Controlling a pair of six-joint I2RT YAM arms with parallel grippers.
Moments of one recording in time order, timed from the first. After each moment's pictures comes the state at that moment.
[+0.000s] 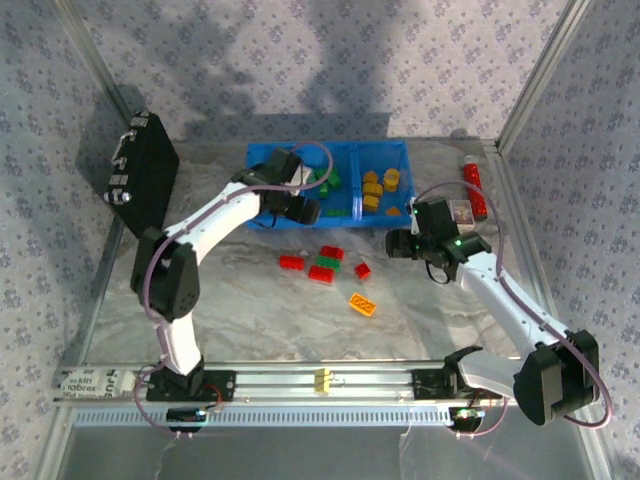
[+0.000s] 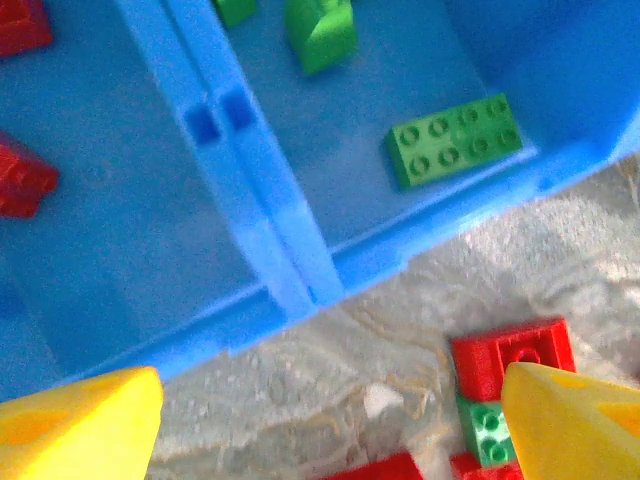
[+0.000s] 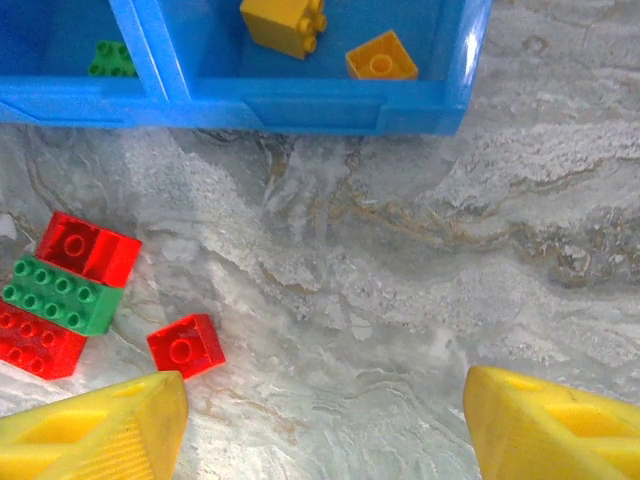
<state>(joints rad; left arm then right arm) -0.56 1.80 1.52 -0.73 0.01 -0.13 0.37 1.17 0.90 -0.64 0.05 0.26</state>
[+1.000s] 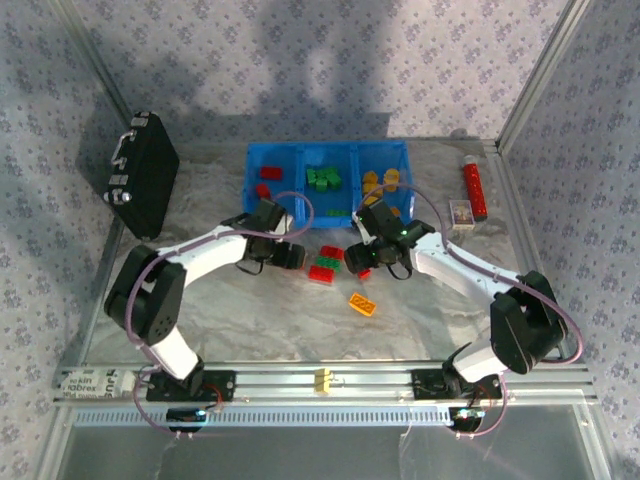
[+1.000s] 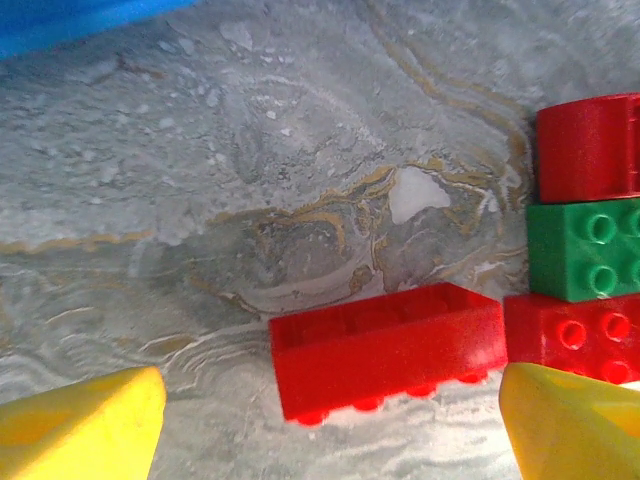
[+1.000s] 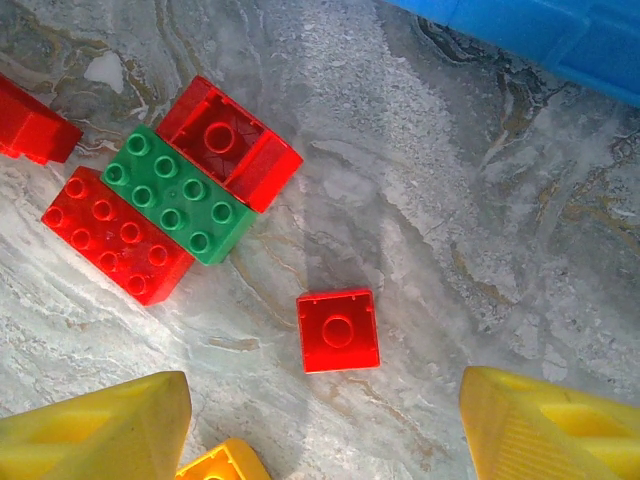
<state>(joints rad) -0.57 1.67 1.03 -0.49 0.08 -0.28 0.63 1.46 1.04 -0.65 0.04 0.19</state>
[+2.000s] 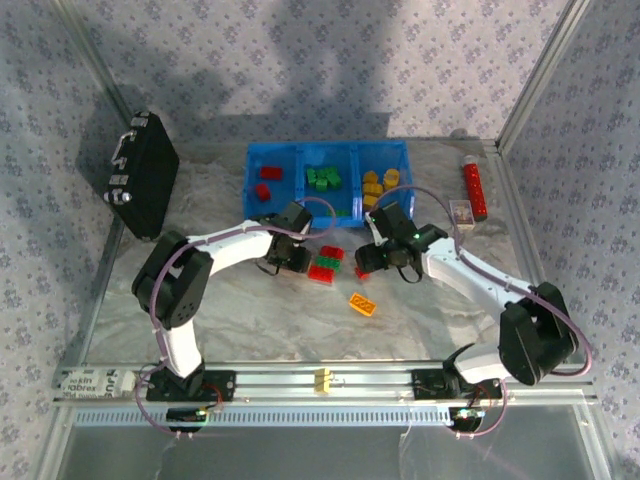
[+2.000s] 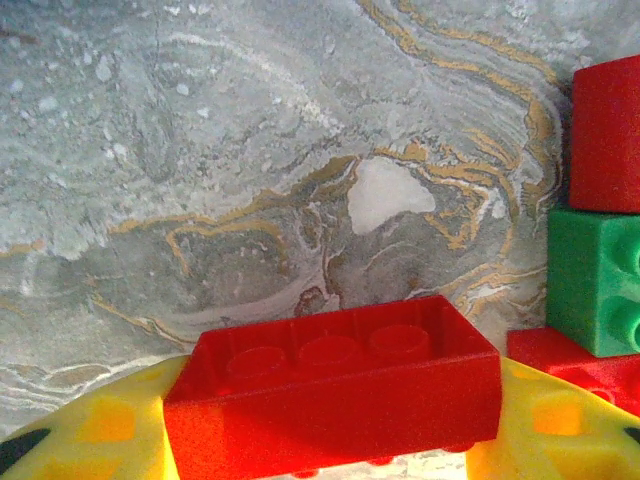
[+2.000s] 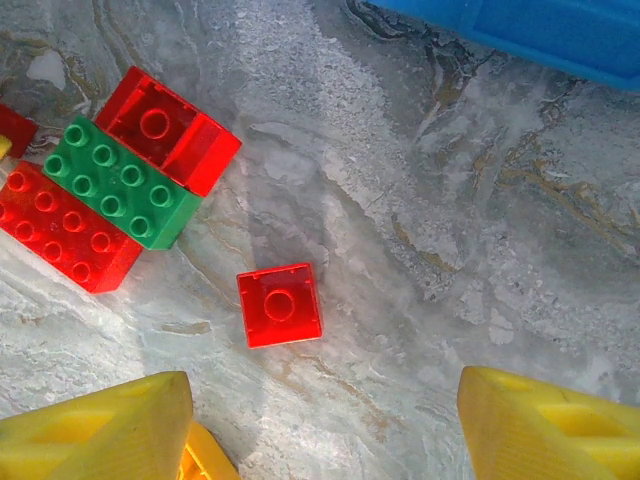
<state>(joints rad) -0.68 1.82 1.16 -0.61 -0.06 -0.34 0.57 1.38 0.96 -0.64 0.04 0.19</state>
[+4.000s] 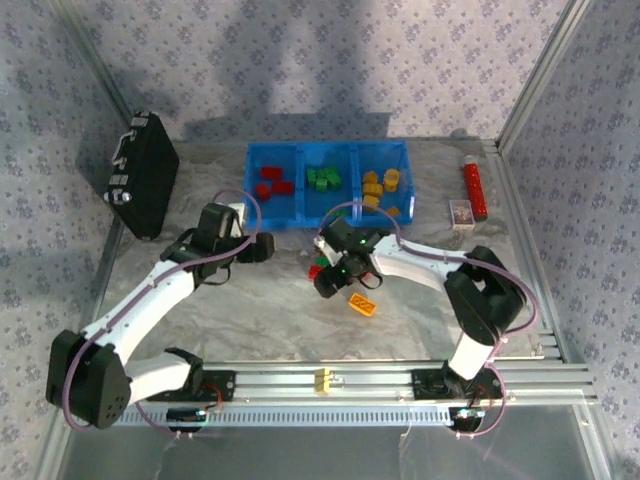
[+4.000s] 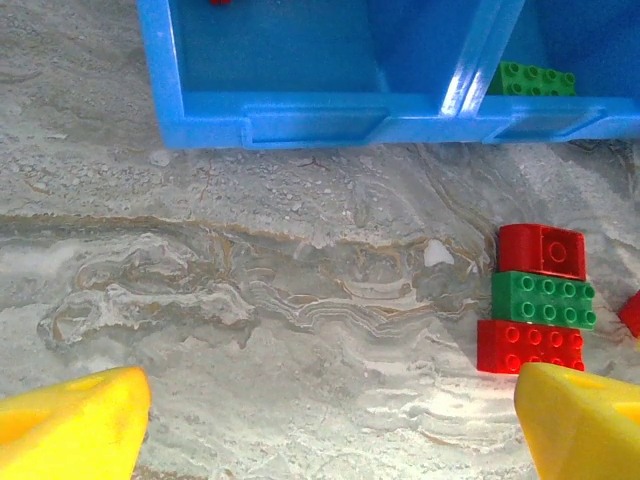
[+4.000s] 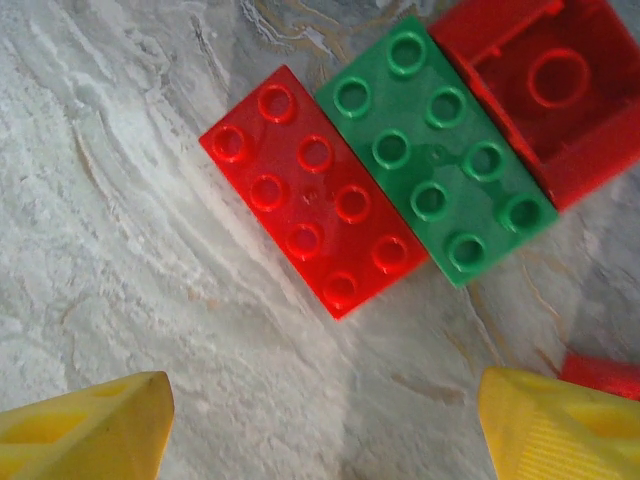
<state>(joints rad) -0.43 1.14 0.80 -0.48 0.03 -0.40 0.80 1.72 1.11 -0.61 -0.08 0.13</state>
